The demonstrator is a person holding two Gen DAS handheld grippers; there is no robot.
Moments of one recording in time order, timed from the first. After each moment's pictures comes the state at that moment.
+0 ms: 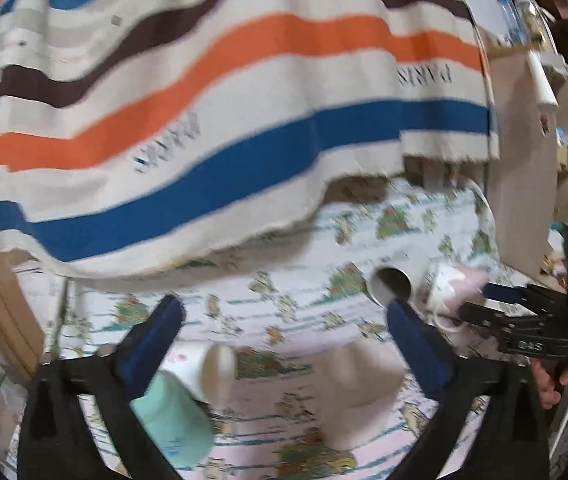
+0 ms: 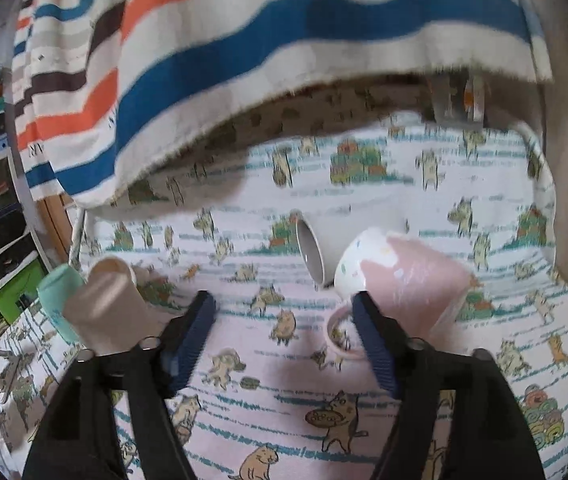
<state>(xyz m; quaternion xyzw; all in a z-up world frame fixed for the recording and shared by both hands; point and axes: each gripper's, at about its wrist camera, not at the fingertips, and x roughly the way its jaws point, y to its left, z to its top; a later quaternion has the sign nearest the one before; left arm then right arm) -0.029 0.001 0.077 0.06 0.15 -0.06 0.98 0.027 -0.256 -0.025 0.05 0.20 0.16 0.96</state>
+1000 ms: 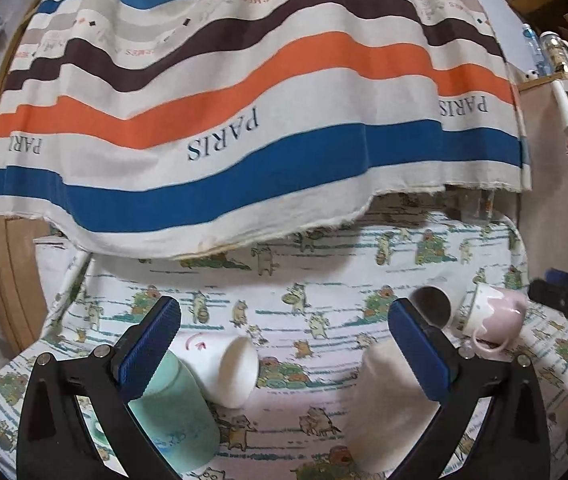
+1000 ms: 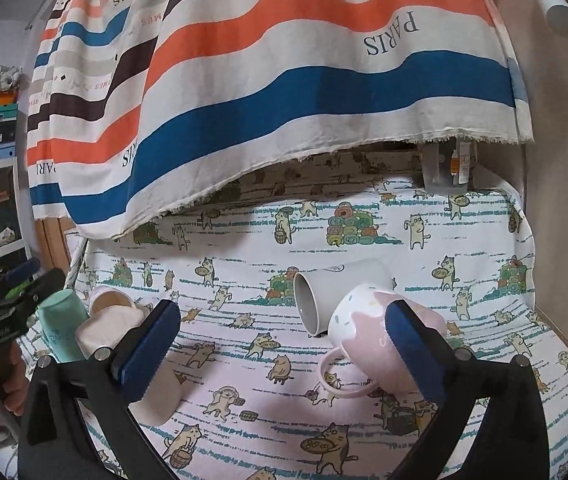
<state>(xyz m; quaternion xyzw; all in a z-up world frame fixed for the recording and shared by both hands) -0.028 0.023 0.020 0.01 0.07 0.00 1.00 0.001 -0.254 -0.013 0.03 0.11 0.14 0.98</state>
